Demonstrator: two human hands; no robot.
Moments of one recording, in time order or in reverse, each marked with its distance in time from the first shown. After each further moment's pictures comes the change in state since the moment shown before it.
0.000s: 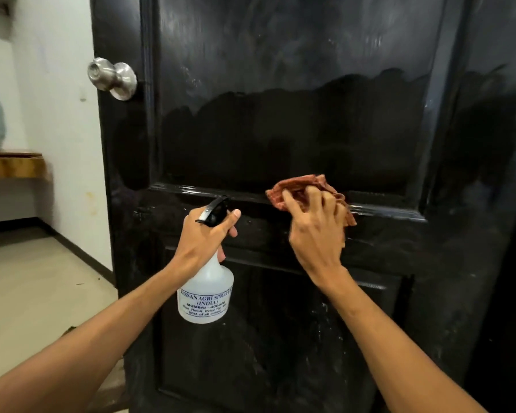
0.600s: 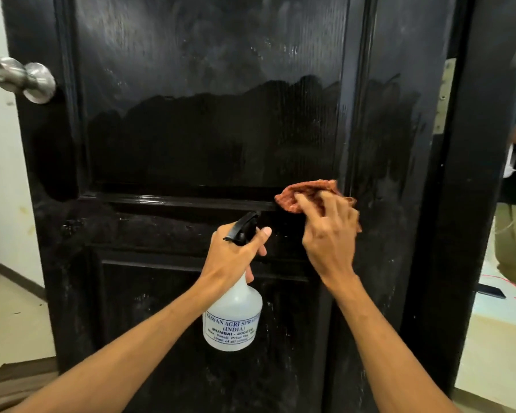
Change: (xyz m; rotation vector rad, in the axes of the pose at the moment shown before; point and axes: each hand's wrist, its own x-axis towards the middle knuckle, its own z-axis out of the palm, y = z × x) left_hand -0.040 0.050 0.131 -0.106 -0.229 0.013; right_hand -0.038 0.125 -0.035 -0.020 0.152 0.083
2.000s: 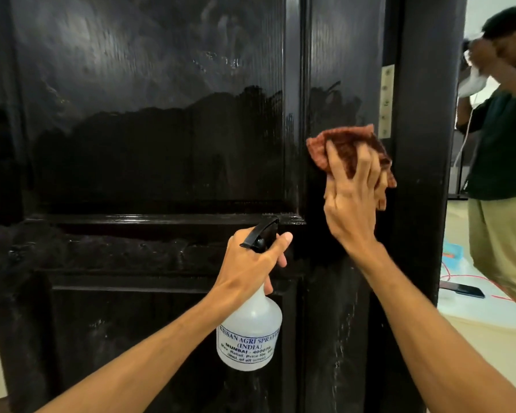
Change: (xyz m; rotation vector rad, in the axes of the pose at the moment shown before) left_hand 0.004 0.042 0.099 -0.048 -0.125 0.049; right_hand 0.060 0.109 -0.040 -0.071 -0.023 0.157
